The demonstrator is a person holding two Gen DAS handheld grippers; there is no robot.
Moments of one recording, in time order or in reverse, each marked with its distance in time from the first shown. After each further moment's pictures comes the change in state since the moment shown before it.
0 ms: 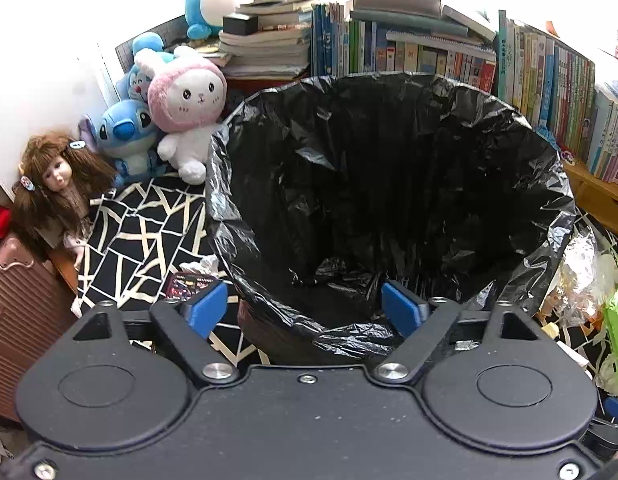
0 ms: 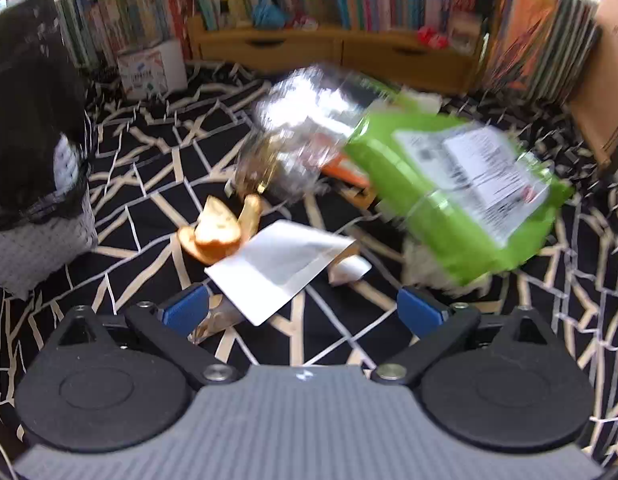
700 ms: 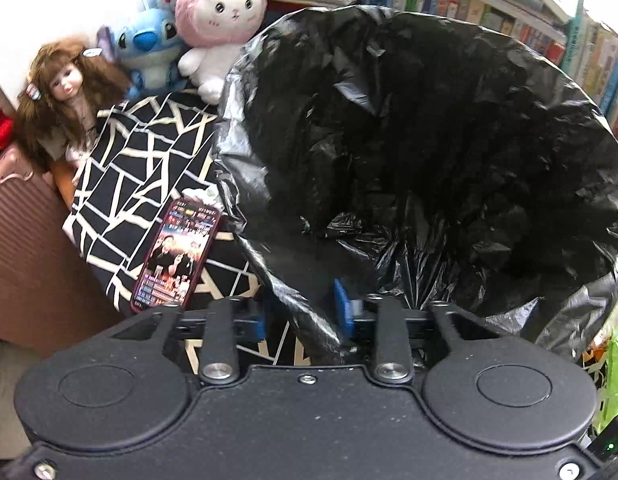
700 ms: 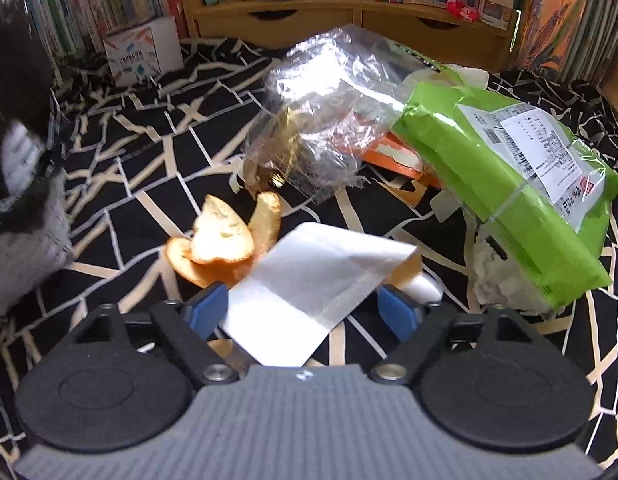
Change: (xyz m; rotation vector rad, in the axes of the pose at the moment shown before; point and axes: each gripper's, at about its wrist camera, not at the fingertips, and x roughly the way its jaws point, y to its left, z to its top) left arm 0.049 0.012 0.005 -0.192 0.205 0.051; right arm 0.070 0.018 0.009 0.008 0.012 0.001
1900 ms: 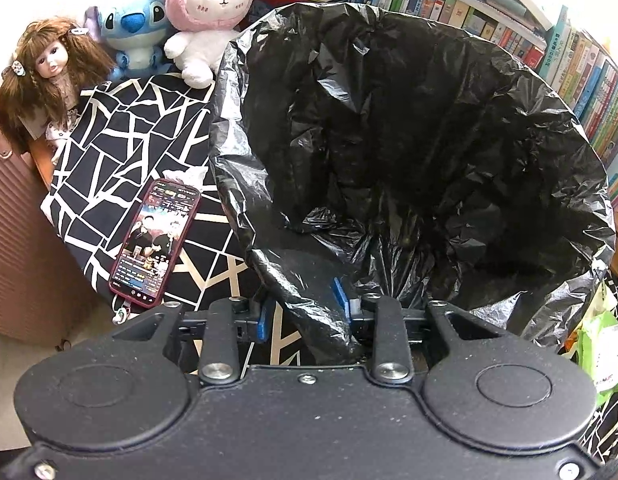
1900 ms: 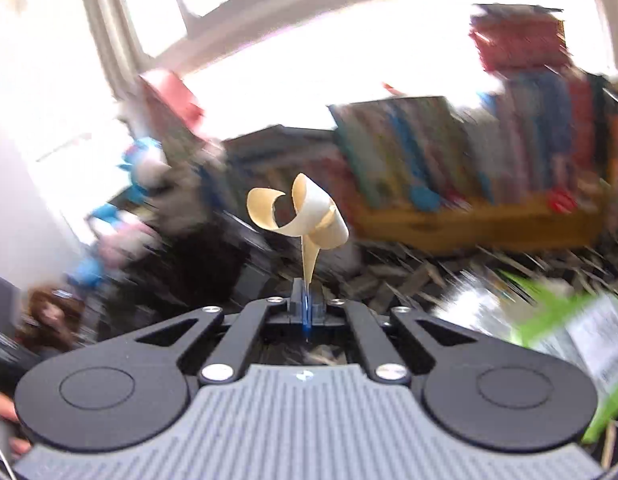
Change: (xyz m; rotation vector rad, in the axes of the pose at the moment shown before) left arm -0.010 0.010 -0.010 -0.019 0.025 -0.107; right arm -0.200 0.014 0.095 -0.034 -0.402 0.505
